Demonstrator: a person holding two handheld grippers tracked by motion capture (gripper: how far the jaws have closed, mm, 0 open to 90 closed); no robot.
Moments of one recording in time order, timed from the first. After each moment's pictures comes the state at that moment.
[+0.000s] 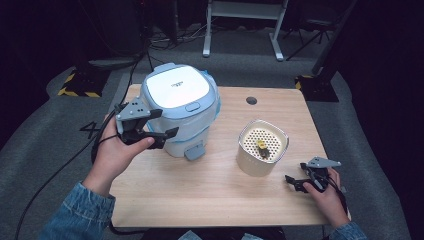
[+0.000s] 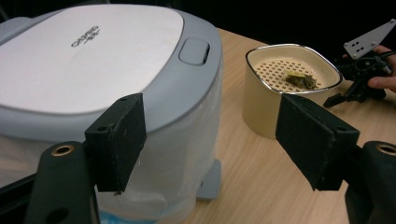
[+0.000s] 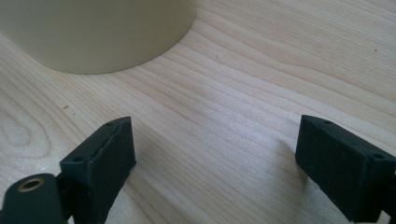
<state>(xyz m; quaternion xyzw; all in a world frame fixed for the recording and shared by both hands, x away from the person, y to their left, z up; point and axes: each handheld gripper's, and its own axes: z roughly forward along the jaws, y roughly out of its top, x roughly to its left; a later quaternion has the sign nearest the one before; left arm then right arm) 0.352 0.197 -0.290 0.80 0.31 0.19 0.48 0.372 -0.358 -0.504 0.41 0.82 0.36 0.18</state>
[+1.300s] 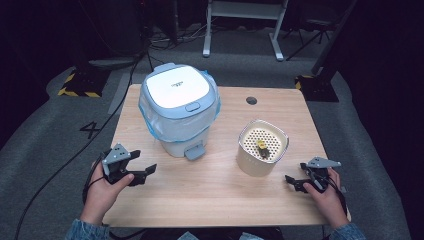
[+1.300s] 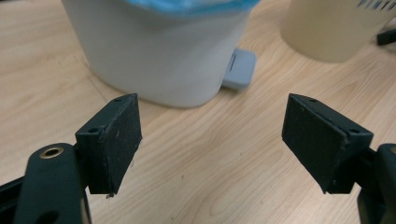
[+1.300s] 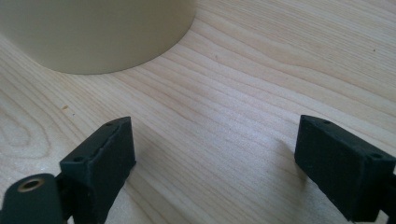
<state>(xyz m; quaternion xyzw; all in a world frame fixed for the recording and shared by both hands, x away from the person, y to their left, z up) 0.324 0.255 -0.429 0.78 0.41 0.16 0.44 0.371 -0.357 -0.505 0.41 0.82 0.36 0.18</state>
